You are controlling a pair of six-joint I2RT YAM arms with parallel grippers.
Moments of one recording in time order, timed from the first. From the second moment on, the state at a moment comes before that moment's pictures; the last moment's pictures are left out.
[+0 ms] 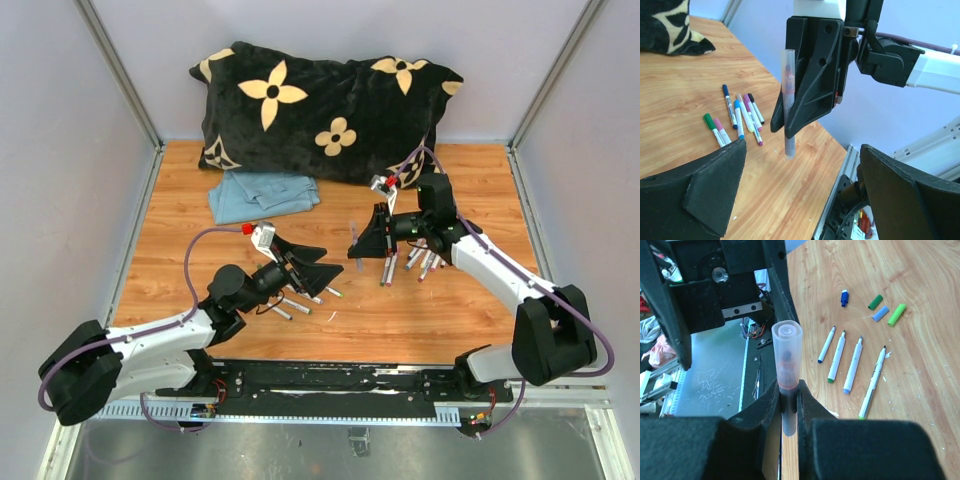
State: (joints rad) left arm -0.88 1.04 0.33 0.93 0.05 -0.68; right arm 0.38 1.38 0.92 -0.03 -1.22 0.12
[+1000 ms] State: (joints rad) left arm -0.70 1.11 0.33 1.00 0.32 -0.78; right arm 0.38 1.41 0.93 -0.09 -1.30 0.04
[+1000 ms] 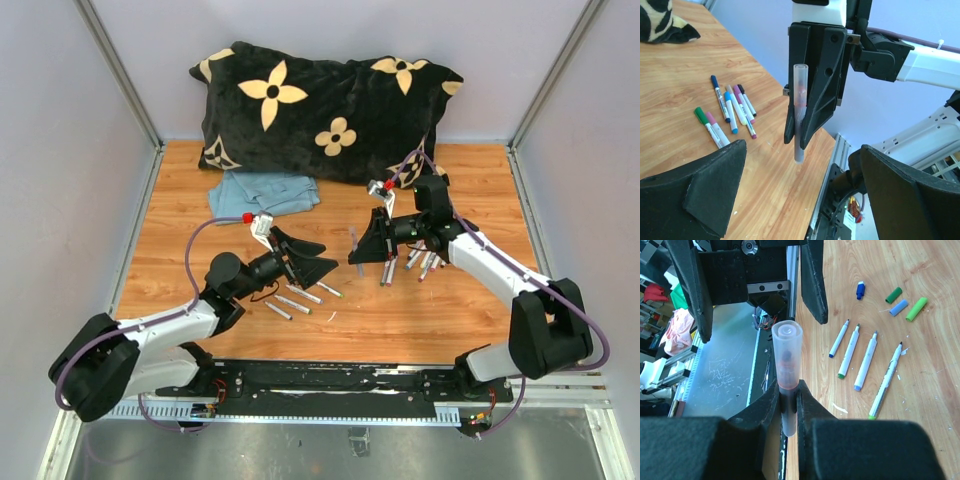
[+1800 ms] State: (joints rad) left arm -0.62 1.36 0.42 1.33 0.55 -0.93; right arm 0.45 1.46 0.97 -0.12 -1.42 0.02
